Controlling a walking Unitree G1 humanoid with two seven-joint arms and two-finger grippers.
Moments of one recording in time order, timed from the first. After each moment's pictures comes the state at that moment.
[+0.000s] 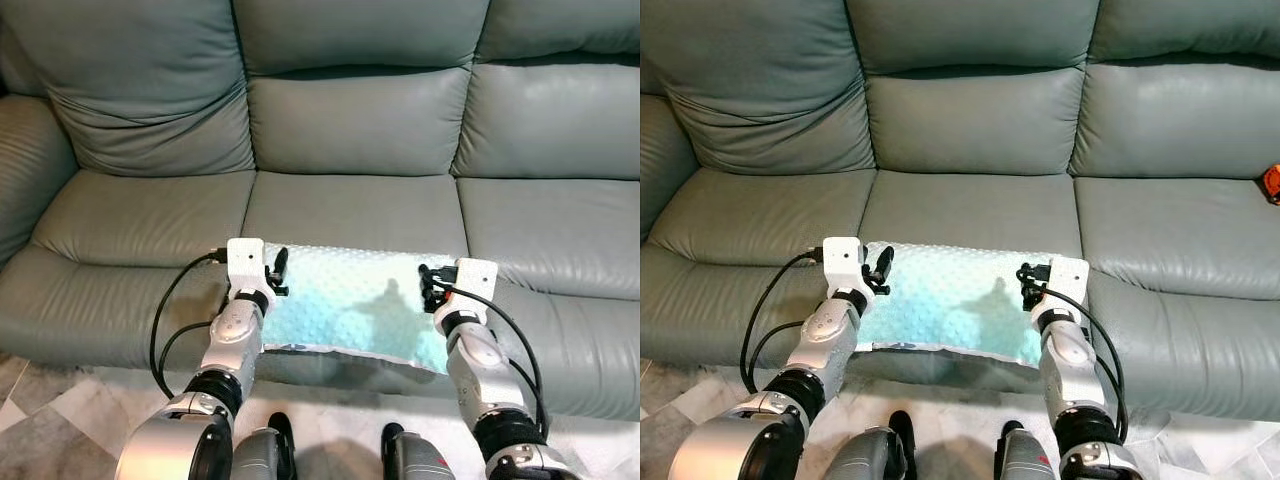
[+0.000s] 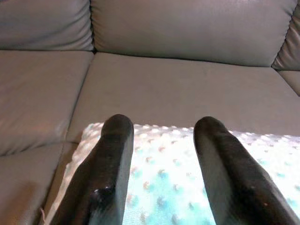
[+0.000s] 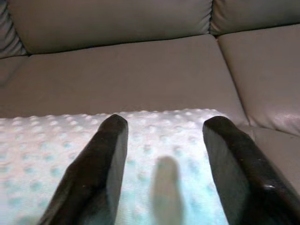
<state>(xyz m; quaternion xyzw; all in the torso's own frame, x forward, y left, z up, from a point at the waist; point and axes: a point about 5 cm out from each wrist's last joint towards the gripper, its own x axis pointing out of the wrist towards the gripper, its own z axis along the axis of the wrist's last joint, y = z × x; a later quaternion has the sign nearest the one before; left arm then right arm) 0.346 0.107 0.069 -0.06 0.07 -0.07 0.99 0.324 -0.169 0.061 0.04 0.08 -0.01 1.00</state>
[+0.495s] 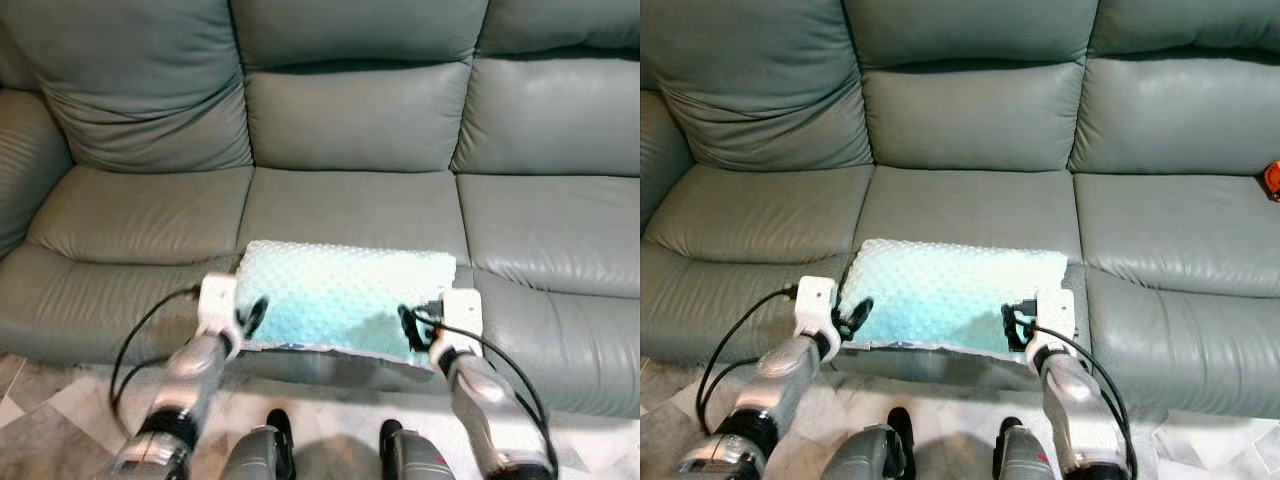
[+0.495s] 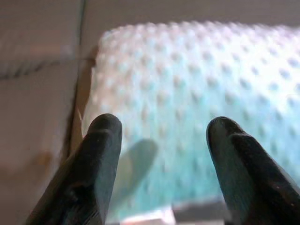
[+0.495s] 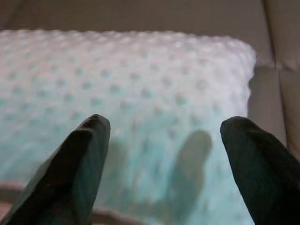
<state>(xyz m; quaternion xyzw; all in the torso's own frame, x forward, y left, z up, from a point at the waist) 0.305 0.161 0.023 -0.03 0.19 -0.12 0.97 0.278 -0.163 0.046 0.01 0.18 0.04 0.98</state>
